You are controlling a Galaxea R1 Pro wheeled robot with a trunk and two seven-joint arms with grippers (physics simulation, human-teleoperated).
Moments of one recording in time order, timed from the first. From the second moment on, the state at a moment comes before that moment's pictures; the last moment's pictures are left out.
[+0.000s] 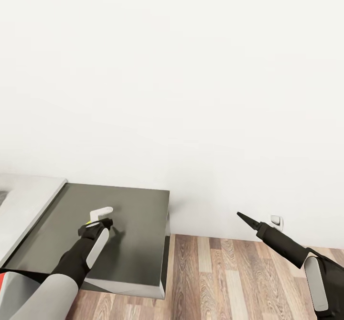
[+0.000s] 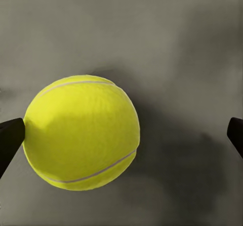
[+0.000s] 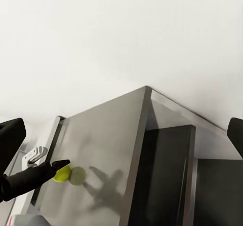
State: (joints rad) left arm -0.61 0.06 -0.10 -0.85 0.36 0.42 0.57; right arm -0.32 -0.07 -0.52 -1.35 -0.32 0.75 0.98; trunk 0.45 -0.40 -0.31
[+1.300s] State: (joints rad) left arm -0.61 0.06 -0.10 -0.85 0.36 0.42 0.57; right arm -0.32 -0.07 -0.52 -1.35 -0.32 0.75 0.98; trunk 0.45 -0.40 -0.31
